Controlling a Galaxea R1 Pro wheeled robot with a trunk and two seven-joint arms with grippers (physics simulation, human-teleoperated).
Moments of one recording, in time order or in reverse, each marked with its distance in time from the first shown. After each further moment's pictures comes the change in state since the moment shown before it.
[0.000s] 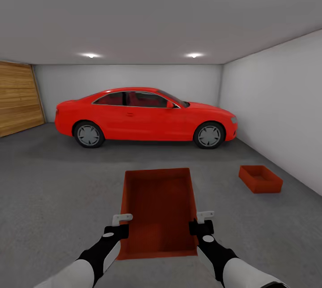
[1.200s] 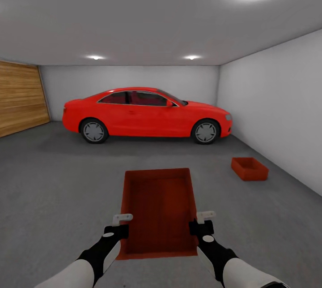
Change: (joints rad) left arm 0.000 0.000 -0.001 -0.001 0.000 0.003 0.000; right arm 0.000 0.000 0.001 0.001 -0.003 0.002 0.000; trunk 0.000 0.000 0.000
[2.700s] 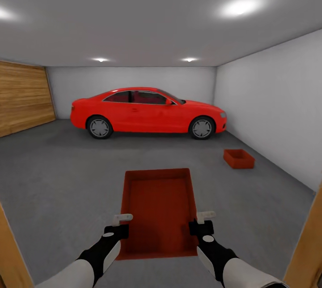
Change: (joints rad) left arm 0.000 0.000 0.000 -0.001 0.000 0.004 0.001; right arm 0.000 0.000 0.000 0.000 -0.001 0.003 0.001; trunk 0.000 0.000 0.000
